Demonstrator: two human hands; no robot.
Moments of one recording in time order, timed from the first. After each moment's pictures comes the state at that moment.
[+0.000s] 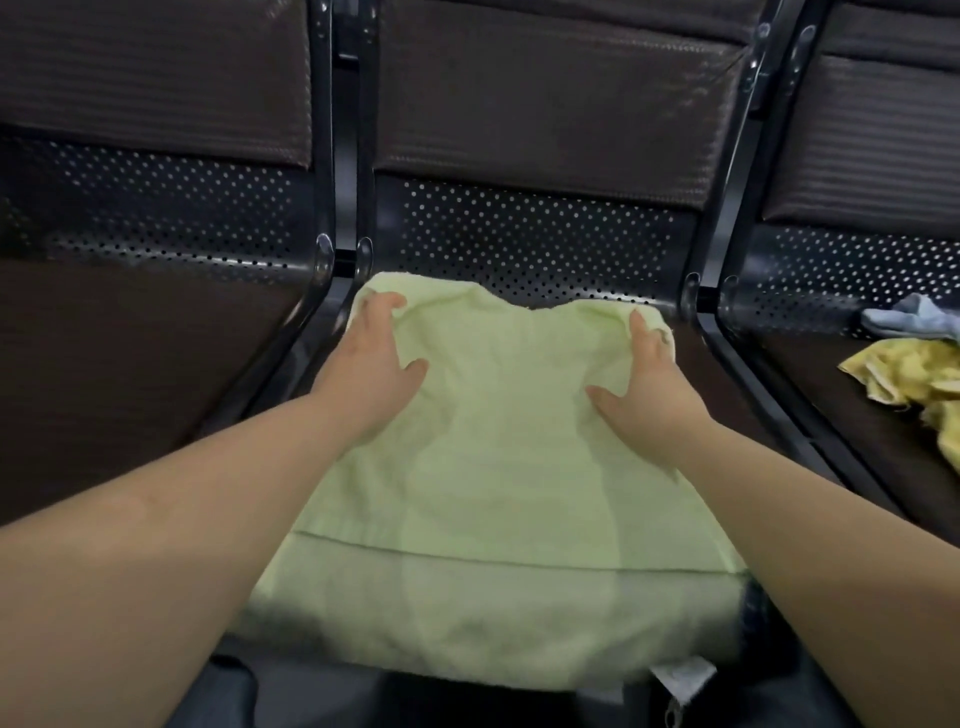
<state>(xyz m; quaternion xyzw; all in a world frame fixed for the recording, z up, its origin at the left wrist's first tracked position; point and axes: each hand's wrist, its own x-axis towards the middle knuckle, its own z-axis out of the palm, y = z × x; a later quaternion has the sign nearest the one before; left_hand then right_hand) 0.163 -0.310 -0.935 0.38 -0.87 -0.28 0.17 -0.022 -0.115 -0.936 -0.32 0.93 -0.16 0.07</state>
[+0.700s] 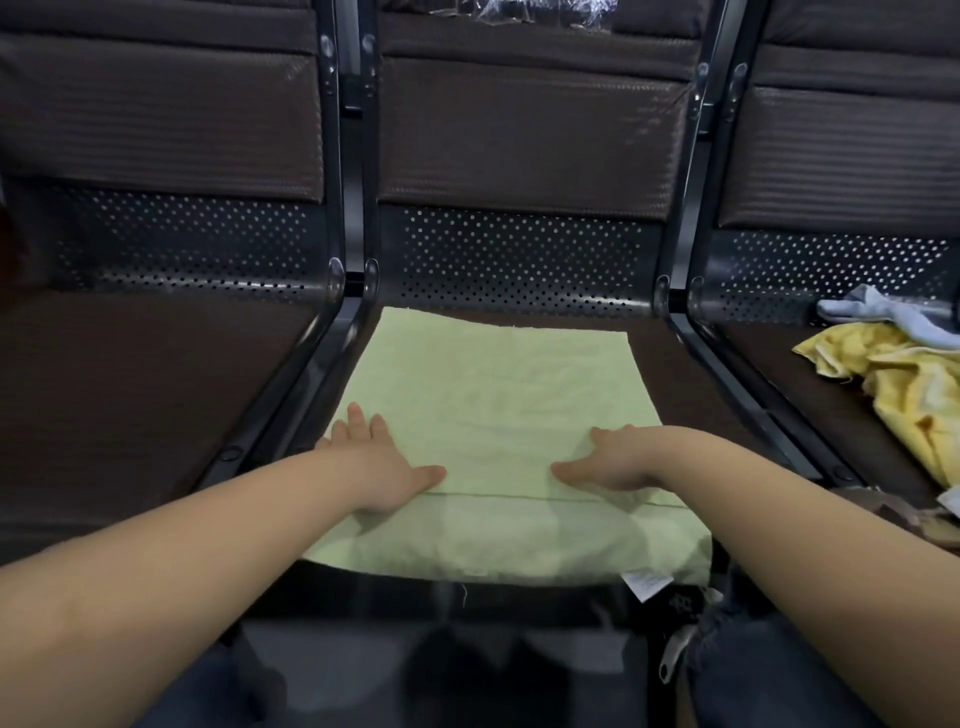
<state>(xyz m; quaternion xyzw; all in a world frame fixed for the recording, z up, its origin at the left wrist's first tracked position) 0.228 -0.236 -0.917 0.41 -0.86 -0.11 -0.28 0.064 -0.076 -0.884 -0.30 0.88 0.12 0.34</state>
